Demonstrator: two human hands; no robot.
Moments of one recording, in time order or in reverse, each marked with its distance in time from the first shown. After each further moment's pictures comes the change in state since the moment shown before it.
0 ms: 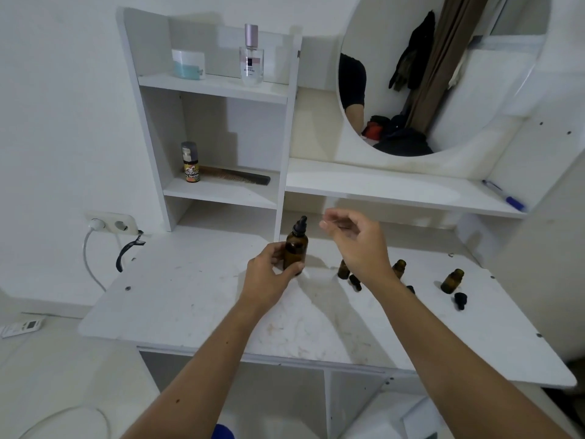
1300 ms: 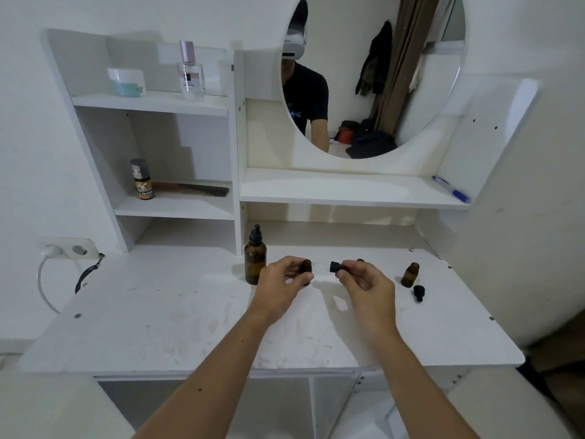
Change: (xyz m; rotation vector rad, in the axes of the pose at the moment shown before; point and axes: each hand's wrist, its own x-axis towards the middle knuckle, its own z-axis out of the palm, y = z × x) left_hand 0.006 0.021 0.086 -0.110 -0.204 0.077; right_hand -0.072 0.073 -0.065 0.168 0.318 0.274
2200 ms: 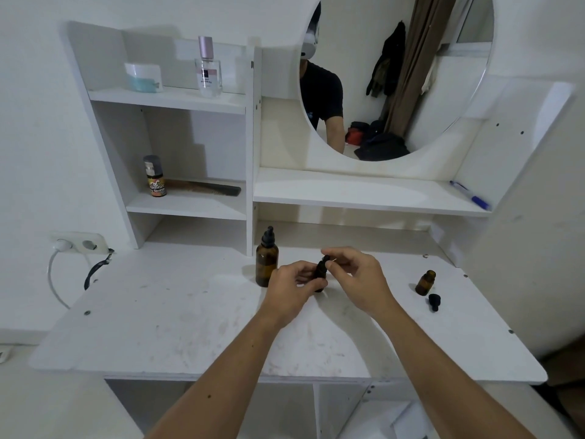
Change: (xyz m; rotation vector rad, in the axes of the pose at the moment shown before) left_hand 0.002 -0.001 -0.003 -0.050 -0.028 0.015; right_hand 0.042 -0.014 0.028 -0.336 -0.354 -0.274
